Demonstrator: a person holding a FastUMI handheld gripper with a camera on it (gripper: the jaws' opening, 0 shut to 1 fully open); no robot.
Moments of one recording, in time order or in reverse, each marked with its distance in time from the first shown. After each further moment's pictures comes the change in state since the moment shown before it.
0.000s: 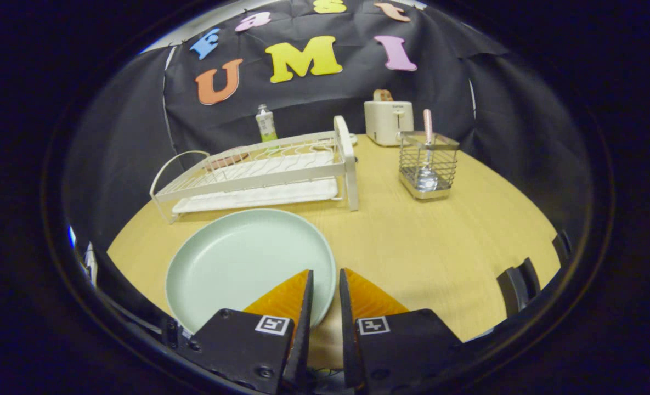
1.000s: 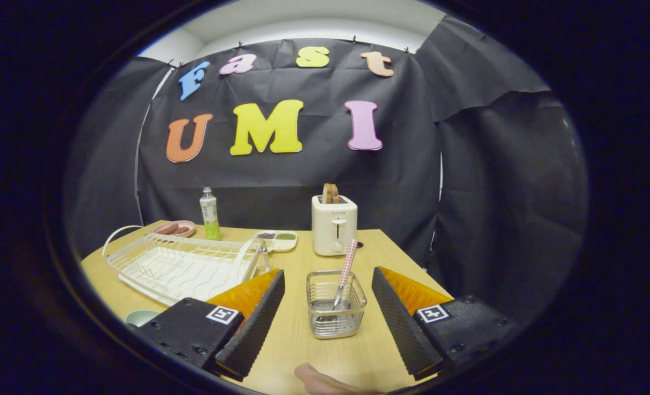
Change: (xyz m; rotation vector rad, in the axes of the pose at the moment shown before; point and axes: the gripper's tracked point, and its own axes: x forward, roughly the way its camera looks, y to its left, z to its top) arm 0.037 -0.120 0.200 -0.058 -0.340 -0.121
